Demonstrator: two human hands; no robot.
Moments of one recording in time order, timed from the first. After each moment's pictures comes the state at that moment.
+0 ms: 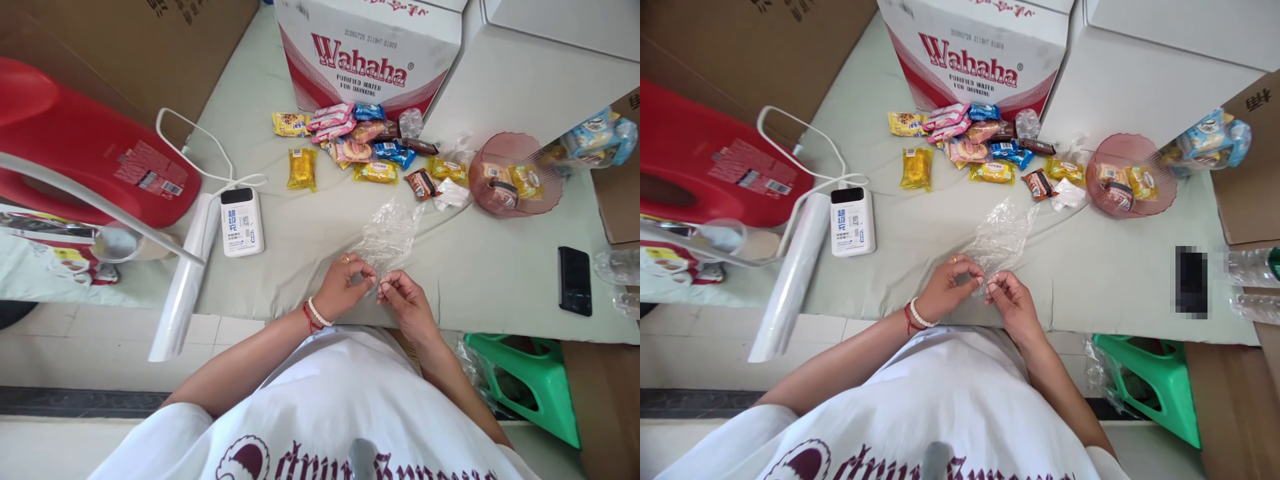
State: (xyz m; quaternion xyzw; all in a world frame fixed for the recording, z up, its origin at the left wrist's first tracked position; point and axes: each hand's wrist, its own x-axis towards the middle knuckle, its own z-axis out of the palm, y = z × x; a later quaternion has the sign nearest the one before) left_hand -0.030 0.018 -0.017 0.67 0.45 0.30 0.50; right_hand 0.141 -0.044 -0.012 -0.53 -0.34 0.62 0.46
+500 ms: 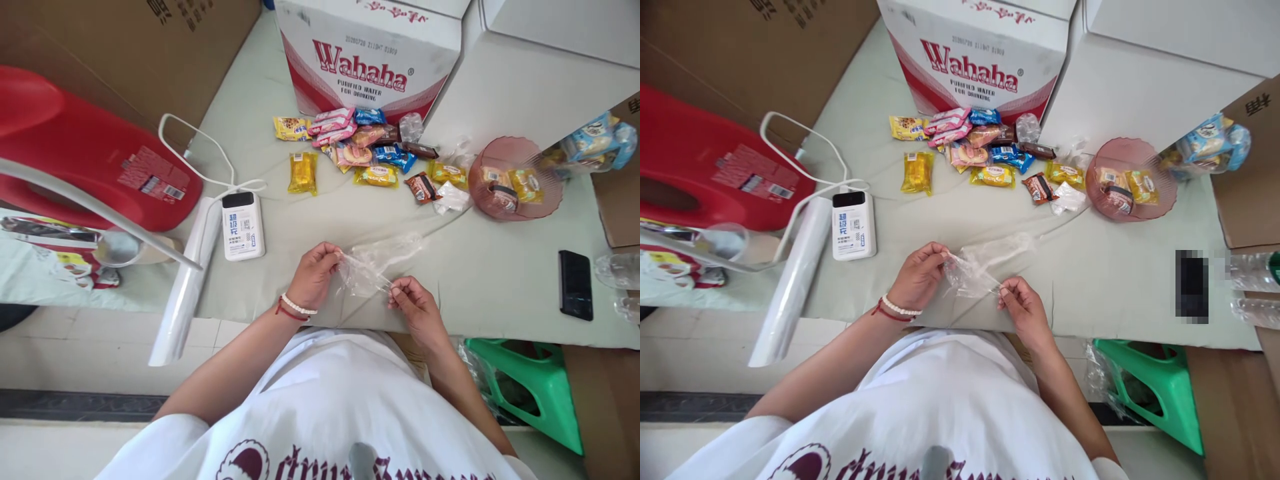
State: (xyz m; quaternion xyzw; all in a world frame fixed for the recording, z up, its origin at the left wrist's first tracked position) left_hand -0.054 0.040 -0.011 0.29 0.50 0.45 0.68; right_hand 0.164 -0.051 -0.015 -0.59 -0.37 0.59 0.41
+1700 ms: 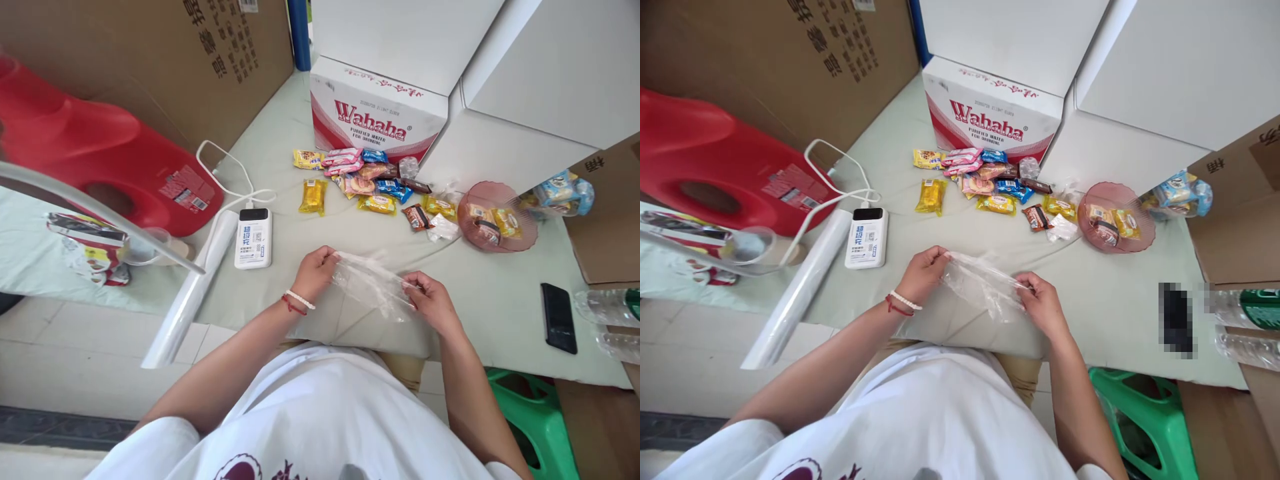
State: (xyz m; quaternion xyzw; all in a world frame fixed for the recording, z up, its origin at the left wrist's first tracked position) left_hand -0.063 0.068 -0.016 0.49 0.60 0.35 0.52; right_hand 0.212 0.008 -0.001 -0.65 -0.48 0.50 0.31
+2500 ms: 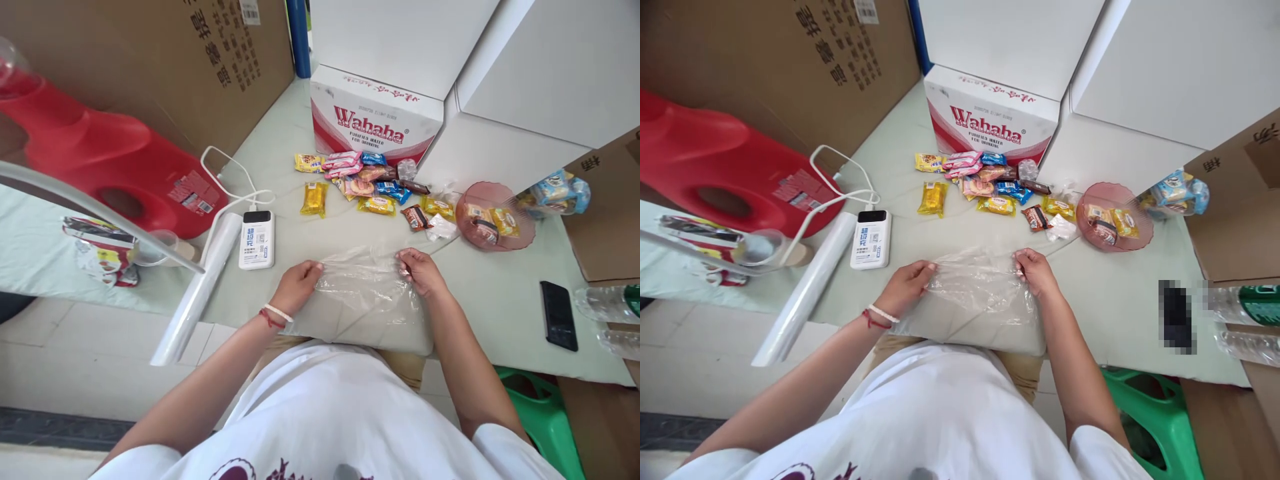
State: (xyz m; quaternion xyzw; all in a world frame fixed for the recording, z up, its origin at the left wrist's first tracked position) left_hand -0.104 0.041 -0.014 0.53 0.64 0.27 0.48; right_hand 0.209 0.079 -0.017 -0.62 -0.34 0.60 0.37
